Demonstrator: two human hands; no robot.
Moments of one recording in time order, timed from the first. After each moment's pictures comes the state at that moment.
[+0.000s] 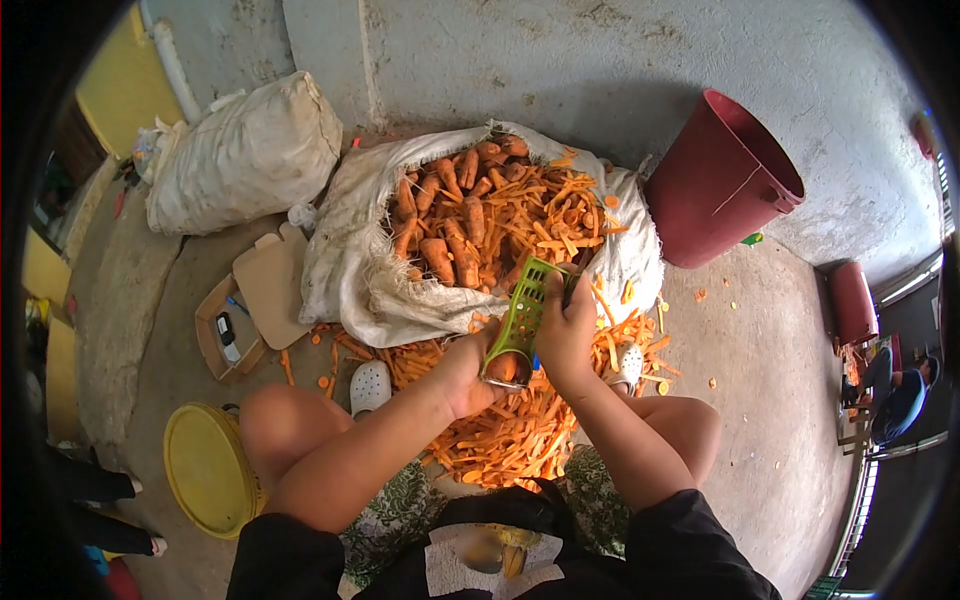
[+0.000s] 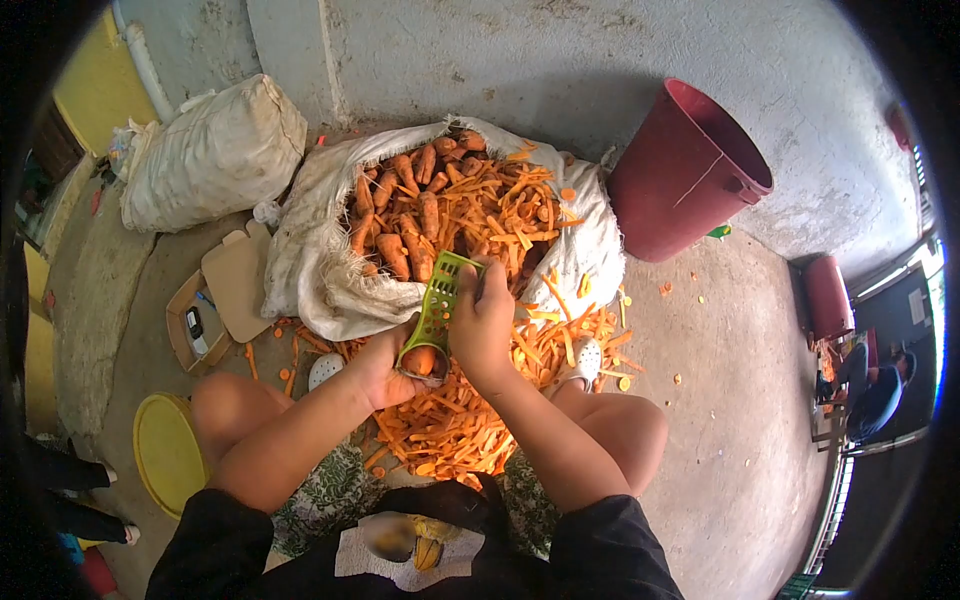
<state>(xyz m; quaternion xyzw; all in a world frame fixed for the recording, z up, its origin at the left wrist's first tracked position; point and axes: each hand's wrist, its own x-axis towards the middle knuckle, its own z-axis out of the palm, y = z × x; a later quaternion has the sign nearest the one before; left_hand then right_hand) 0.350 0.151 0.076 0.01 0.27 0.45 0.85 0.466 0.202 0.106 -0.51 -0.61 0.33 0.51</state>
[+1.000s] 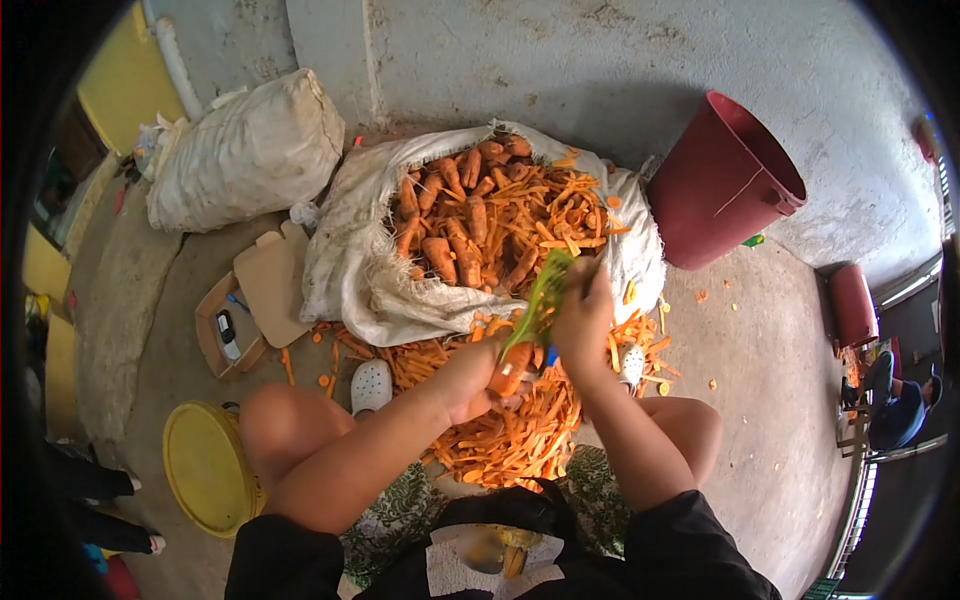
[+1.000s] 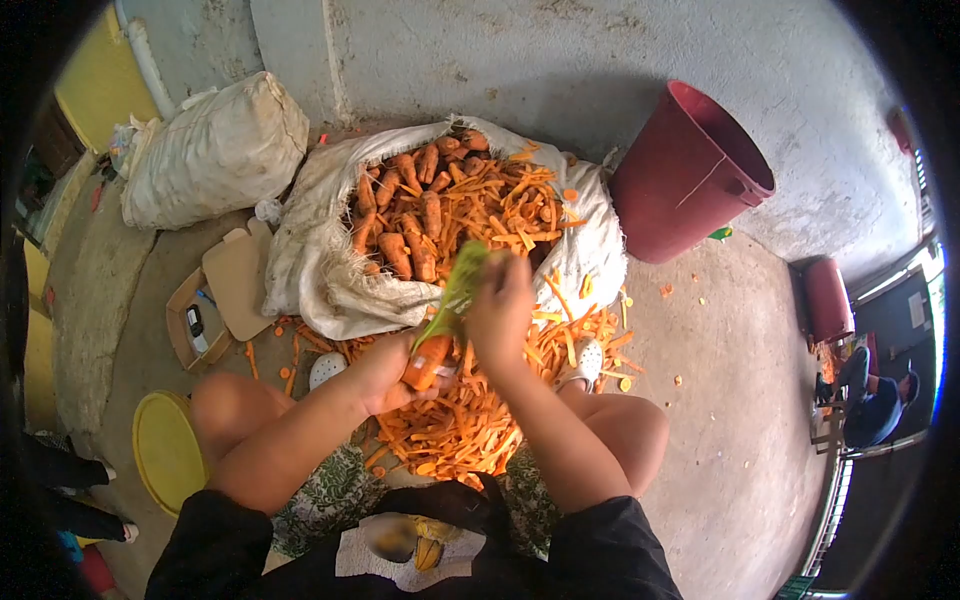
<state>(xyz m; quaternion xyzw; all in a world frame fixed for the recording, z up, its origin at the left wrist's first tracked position) 0.347 0.141 0.087 0.09 0.25 0.43 0.87 0.475 0.217 0.099 -0.54 -0.62 0.25 0.51</state>
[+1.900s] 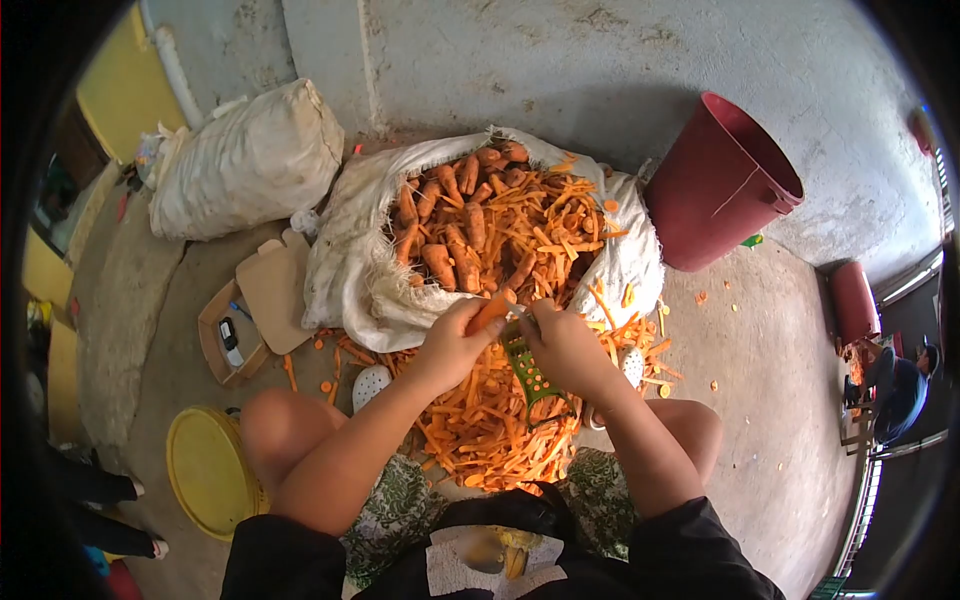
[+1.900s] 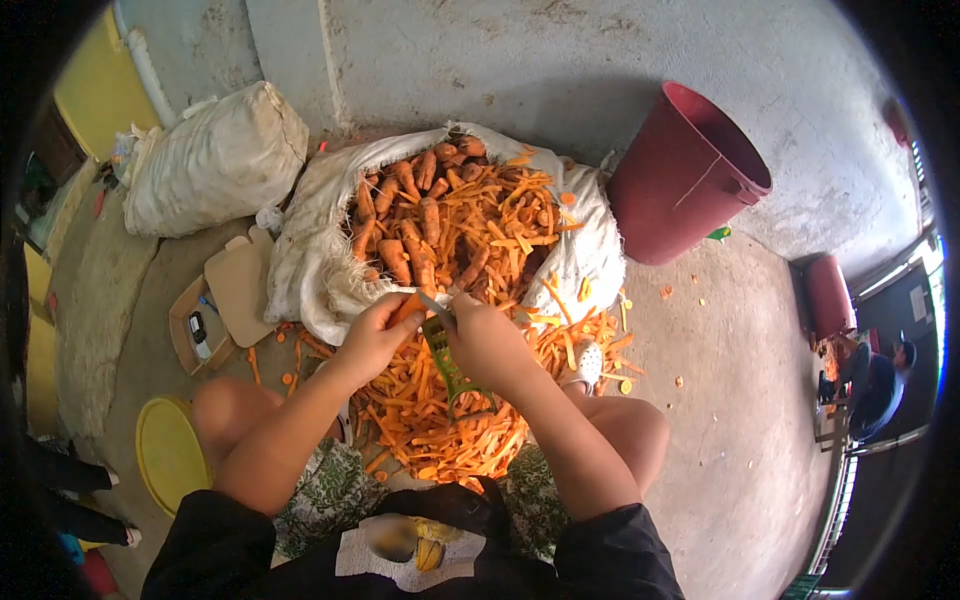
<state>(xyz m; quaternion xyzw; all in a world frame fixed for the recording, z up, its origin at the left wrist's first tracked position) 0.328 0.162 0.082 0.56 0.58 0.41 0.43 0.493 0.198 0.127 -0.48 -0.81 0.29 0.14</state>
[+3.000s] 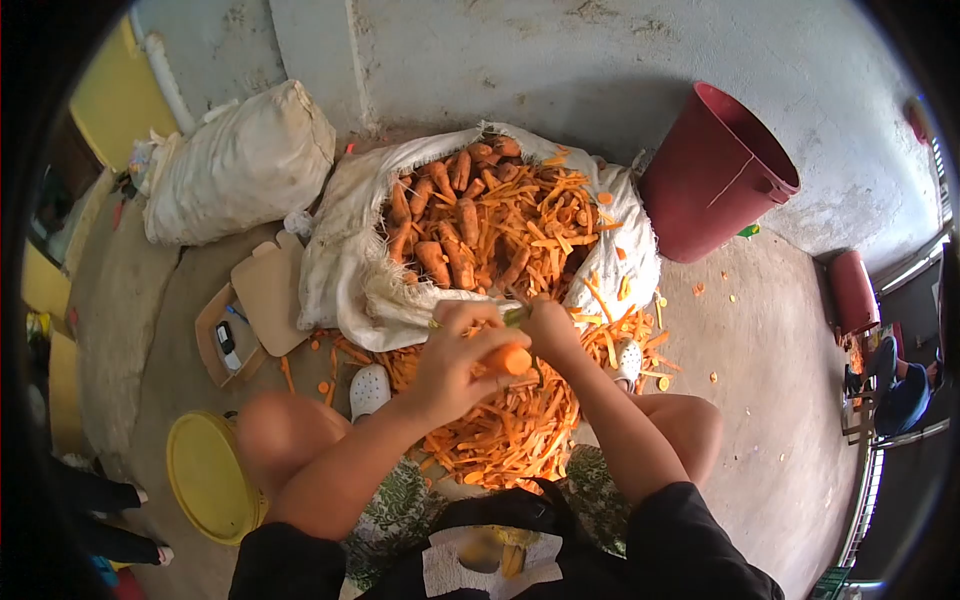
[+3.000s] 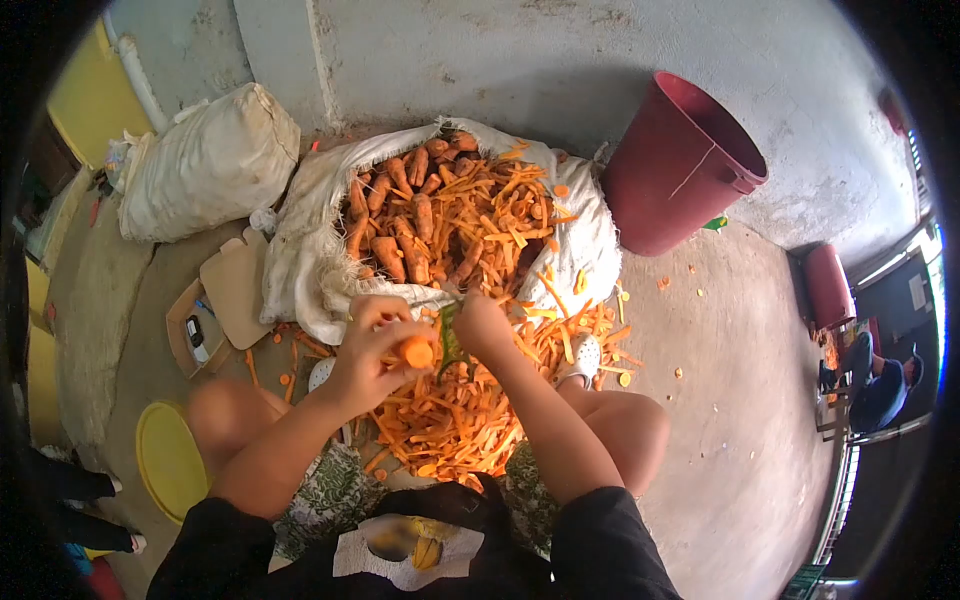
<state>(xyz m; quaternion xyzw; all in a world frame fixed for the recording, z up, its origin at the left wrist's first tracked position) 0.334 0.137 0.117 0.79 0.43 0.43 0.09 0.500 0.244 0.013 -0.57 -0.77 0.28 0.08</state>
